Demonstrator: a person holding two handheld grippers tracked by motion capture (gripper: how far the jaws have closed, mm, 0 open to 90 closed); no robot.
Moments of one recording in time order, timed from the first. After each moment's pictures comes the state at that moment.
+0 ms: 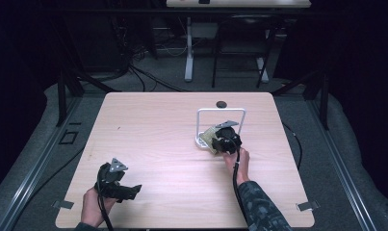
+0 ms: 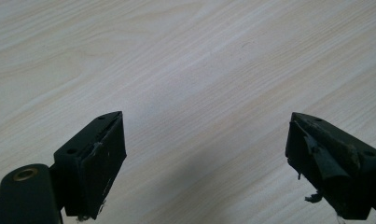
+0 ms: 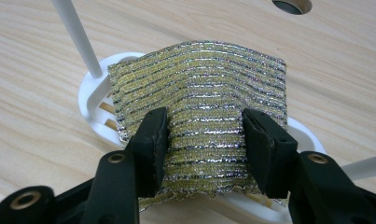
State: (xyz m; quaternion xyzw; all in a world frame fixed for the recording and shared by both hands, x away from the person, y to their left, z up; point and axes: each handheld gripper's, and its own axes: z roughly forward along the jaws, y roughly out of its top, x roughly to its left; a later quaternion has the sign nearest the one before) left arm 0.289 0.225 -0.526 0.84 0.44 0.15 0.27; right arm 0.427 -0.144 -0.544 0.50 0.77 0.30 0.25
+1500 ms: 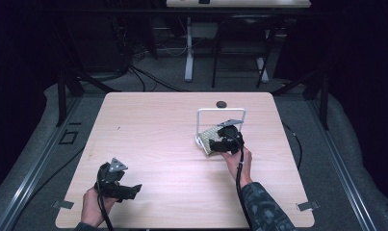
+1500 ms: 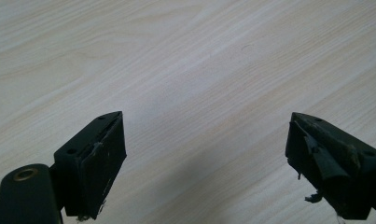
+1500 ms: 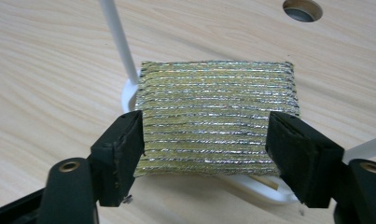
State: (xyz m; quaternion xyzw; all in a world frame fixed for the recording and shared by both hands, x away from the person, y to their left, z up) left arm 0.289 0.225 -0.525 0.84 0.45 0.15 0.28; right arm 0.413 -0.147 -0.519 0.50 0.77 0.33 0.22
